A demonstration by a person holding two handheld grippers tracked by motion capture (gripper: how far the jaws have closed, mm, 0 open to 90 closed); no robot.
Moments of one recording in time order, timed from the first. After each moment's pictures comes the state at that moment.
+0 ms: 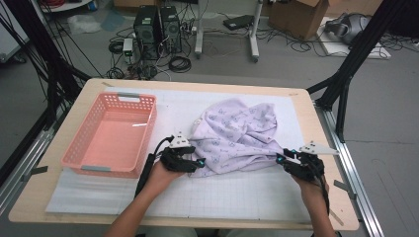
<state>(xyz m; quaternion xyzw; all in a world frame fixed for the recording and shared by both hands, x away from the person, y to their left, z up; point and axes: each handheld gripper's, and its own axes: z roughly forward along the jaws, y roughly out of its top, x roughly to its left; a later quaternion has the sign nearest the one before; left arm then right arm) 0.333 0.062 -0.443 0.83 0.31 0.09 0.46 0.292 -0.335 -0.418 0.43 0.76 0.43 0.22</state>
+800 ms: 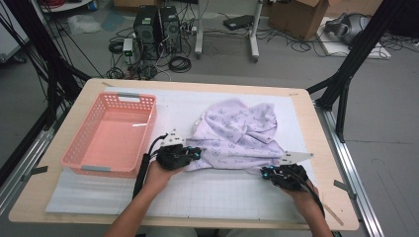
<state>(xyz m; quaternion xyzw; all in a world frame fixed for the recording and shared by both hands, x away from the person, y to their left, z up) 0.329 0.088 -0.422 0.77 0.34 0.09 0.53 0.280 -0.309 -0.434 0.33 0.85 0.38 0.13</state>
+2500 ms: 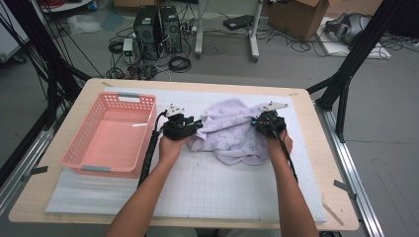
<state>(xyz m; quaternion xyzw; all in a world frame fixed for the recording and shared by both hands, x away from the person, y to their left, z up) 0.412 0.075 -0.426 0.71 0.44 0.15 0.53 0.425 -0.256 -0.404 0.43 0.80 0.33 0.27</state>
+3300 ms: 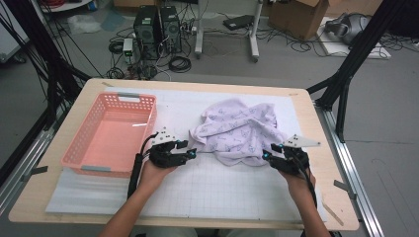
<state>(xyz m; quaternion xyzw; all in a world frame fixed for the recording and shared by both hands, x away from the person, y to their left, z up) 0.334 0.097 -0.437 0.78 0.35 0.12 0.51 0.305 -0.301 -0.414 0.42 0.78 0.41 0.22</state>
